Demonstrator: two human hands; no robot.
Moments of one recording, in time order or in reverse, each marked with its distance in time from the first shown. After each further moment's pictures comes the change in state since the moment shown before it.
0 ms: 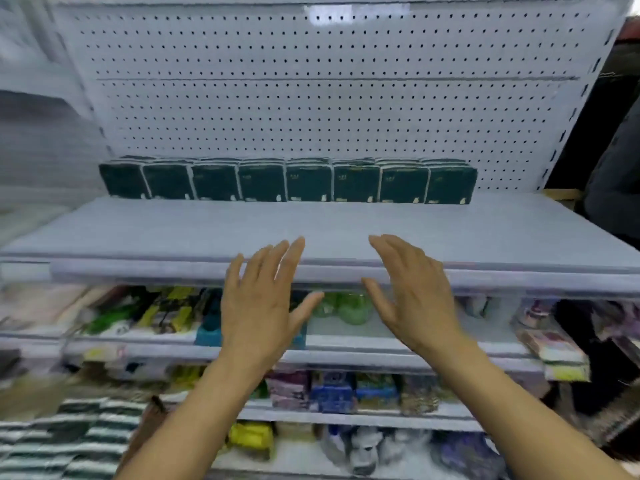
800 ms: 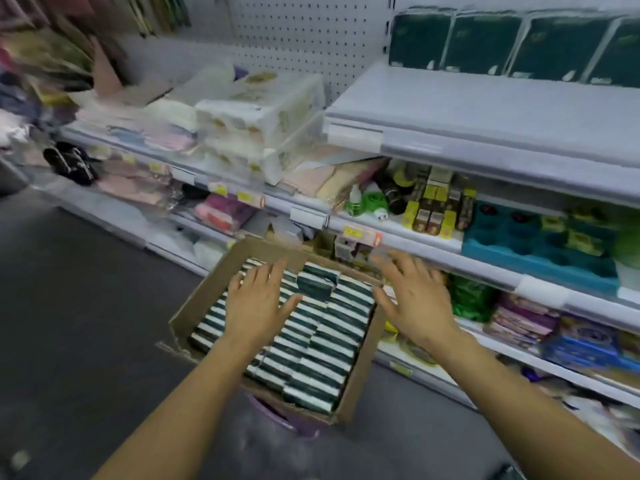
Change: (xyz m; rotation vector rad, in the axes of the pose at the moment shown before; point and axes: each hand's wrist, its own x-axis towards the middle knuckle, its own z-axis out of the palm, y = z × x) left_hand -0.301 -0.440 -0.033 0.211 -0.541 -0.463; right_hand -0.033 -0.431 0.240 0.221 -0.568 -0.215
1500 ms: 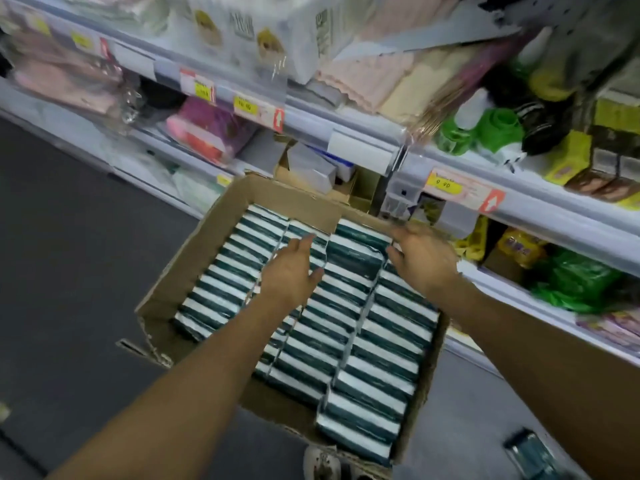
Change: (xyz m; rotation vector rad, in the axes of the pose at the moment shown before) left_hand 0.108 -0.074 0.212 -0.360 -0.497 -0.113; right_hand 0.149 -0.002 0.225 -0.049 -0.368 0.128
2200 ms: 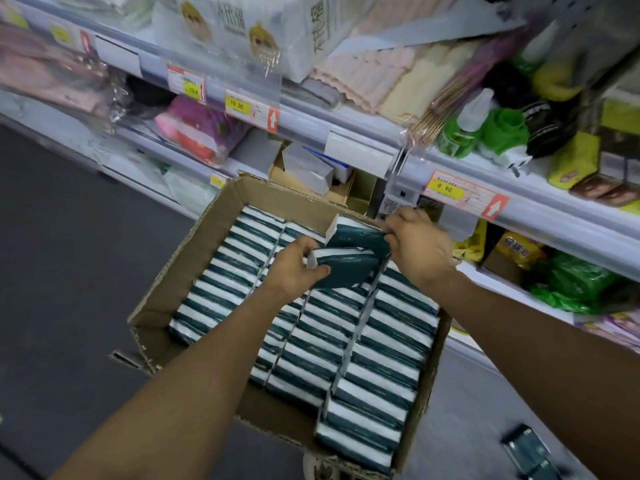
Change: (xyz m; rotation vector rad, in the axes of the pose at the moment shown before) left_hand 0.030 -0.007 0.013 -0.622 0.005 -0.067; right_hand 0.023 -0.005 0.001 0.007 0.134 0.011
